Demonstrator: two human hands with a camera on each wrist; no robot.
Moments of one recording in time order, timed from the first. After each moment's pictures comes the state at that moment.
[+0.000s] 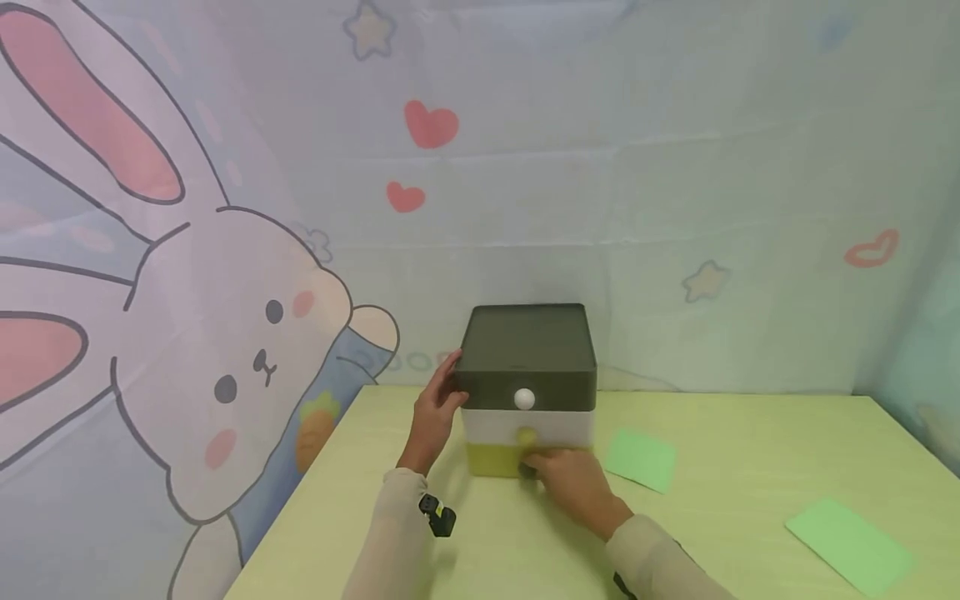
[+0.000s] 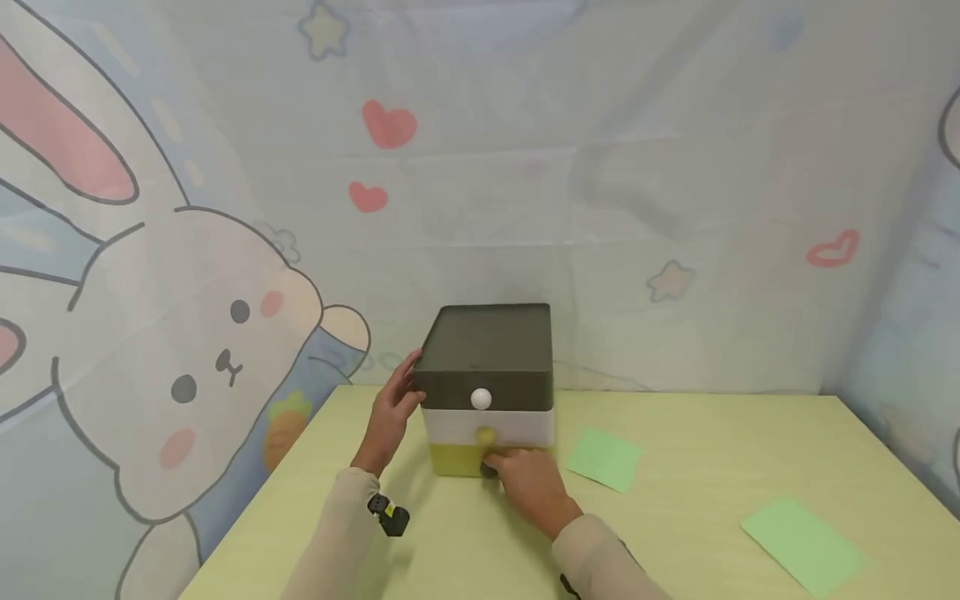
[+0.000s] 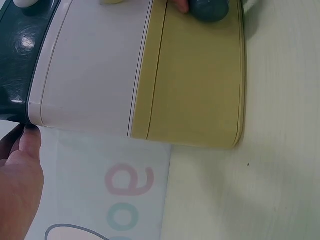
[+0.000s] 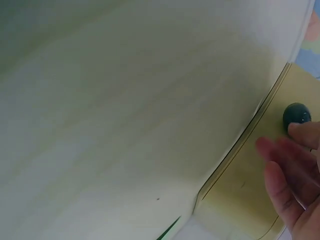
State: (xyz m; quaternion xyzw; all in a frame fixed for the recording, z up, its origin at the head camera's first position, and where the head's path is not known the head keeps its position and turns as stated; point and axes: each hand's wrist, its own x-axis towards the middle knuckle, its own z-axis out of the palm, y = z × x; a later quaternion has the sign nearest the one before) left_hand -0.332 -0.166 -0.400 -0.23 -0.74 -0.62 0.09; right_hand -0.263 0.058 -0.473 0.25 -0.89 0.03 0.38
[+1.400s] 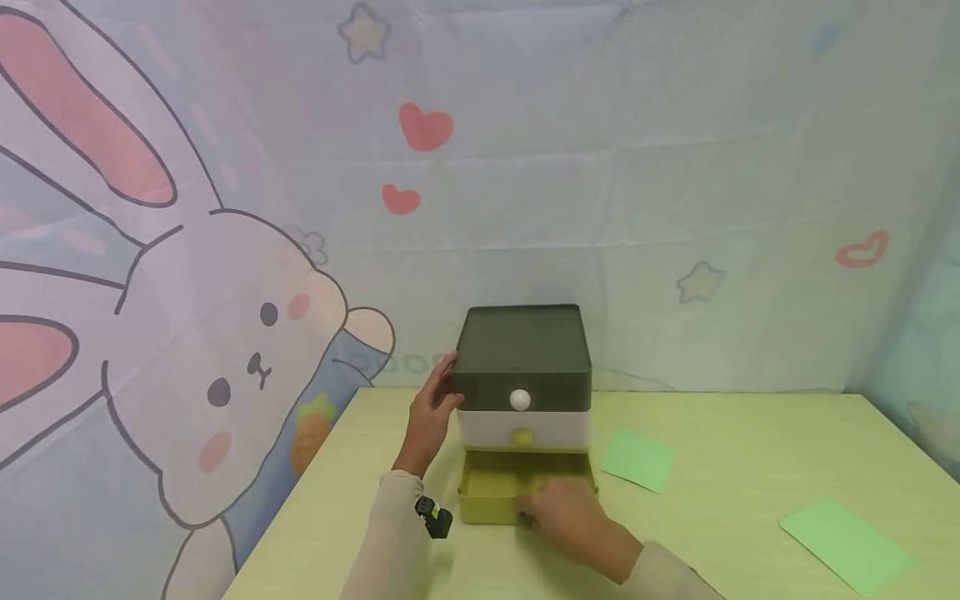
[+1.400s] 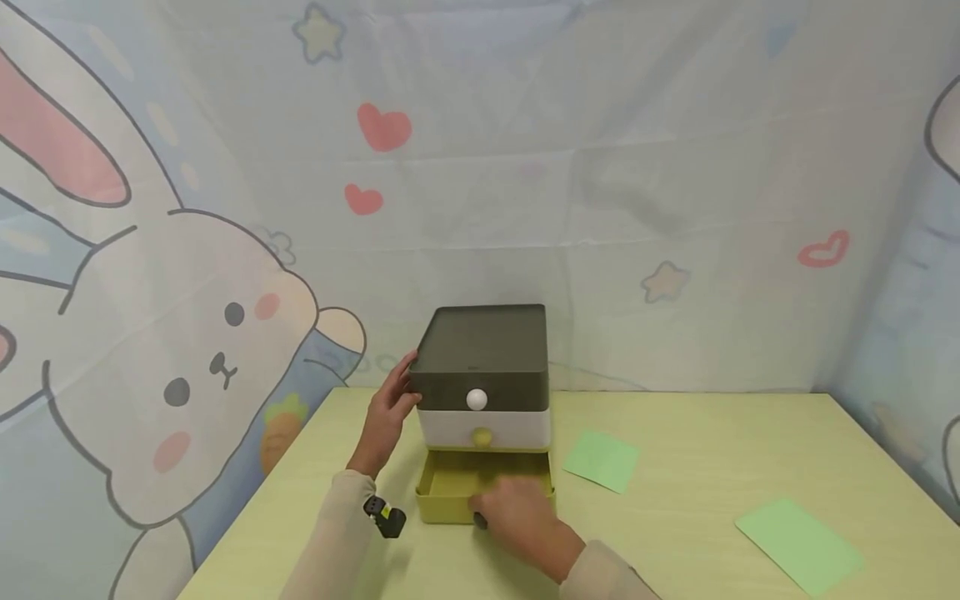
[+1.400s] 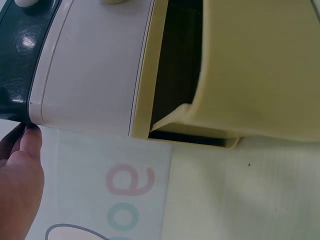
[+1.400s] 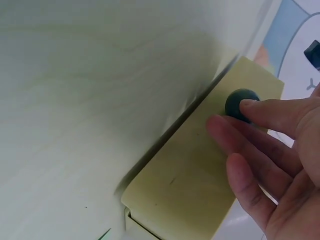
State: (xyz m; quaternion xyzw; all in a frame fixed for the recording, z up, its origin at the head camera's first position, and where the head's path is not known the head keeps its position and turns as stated) left_hand -0.331 -0.163 -0.400 -0.22 -0.75 -0.62 0.10; right_hand -0.212 0.048 -0.453 0.28 -0.93 0.01 0.25
